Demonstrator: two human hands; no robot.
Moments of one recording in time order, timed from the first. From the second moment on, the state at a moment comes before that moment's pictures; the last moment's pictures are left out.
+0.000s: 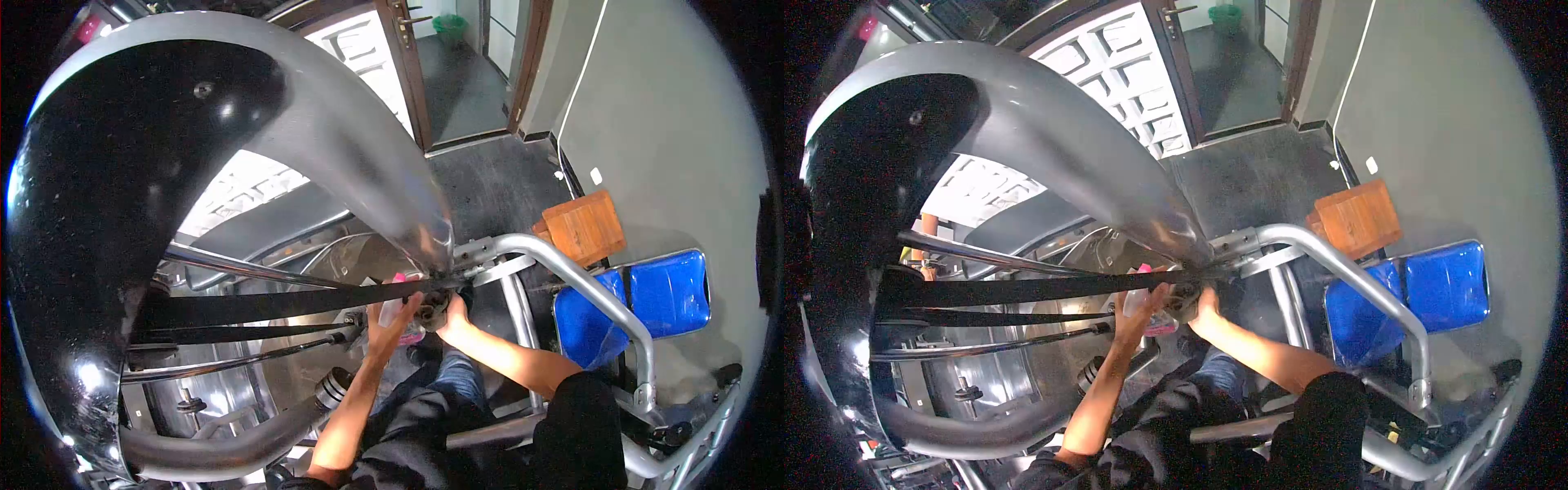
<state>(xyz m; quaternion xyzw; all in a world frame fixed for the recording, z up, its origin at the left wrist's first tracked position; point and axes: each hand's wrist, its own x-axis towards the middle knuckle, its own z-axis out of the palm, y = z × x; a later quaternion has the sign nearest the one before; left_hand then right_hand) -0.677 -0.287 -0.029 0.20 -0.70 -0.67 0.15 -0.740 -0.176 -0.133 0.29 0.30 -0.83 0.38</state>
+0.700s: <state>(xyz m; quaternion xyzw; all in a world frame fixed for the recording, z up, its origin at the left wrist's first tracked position) -0.572 -0.341 0.097 0.29 -0.69 -0.63 0.20 -0.737 -0.170 -0.116 0.16 -0.15 -0.75 0.62</state>
